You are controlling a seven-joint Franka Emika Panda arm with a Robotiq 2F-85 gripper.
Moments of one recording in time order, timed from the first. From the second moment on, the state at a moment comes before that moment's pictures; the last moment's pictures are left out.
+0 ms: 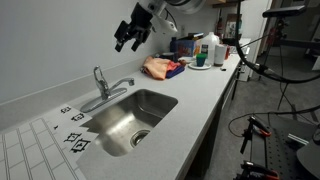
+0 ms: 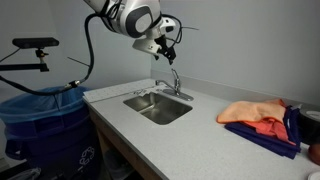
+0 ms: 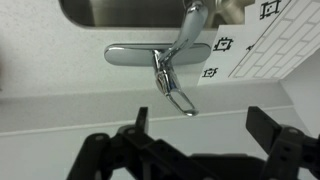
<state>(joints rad) 0.07 0.07 0.13 -2.05 0.24 2.77 -0.08</state>
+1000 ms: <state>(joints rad) 0.07 -0.18 0.06 -2.25 0.30 2.61 -0.25</state>
